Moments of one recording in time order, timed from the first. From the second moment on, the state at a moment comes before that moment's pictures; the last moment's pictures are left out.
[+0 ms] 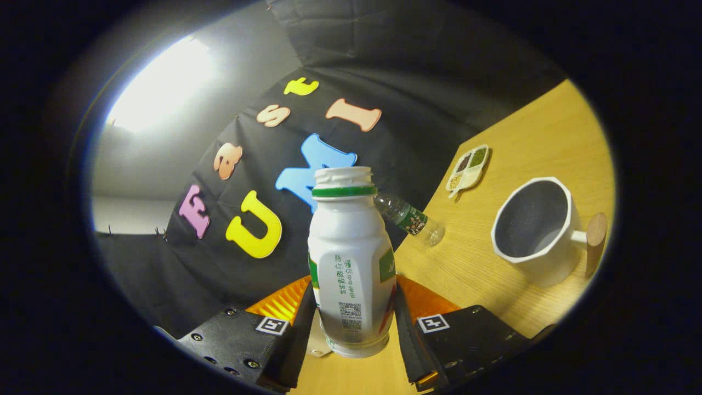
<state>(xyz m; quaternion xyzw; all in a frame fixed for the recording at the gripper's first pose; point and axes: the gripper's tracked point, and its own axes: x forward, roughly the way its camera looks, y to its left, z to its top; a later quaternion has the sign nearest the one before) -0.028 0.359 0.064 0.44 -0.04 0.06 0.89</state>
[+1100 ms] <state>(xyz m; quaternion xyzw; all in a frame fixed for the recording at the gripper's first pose) 0.027 0.387 0.004 0.03 0.04 -0.02 1.00</state>
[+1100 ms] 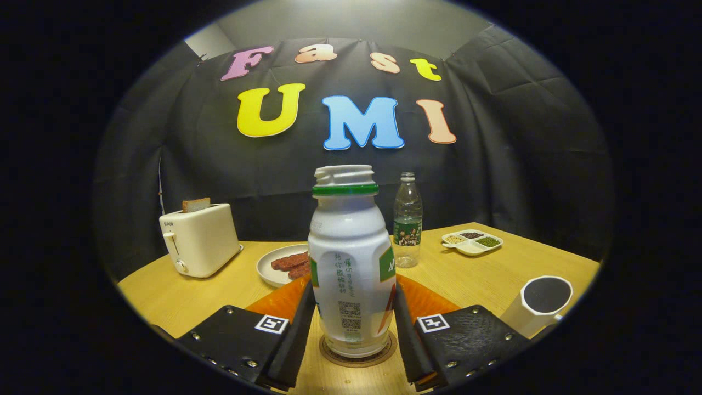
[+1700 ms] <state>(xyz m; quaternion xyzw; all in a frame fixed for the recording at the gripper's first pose) 0.035 0.381 -0.009 0.06 0.04 -0.01 1.00</state>
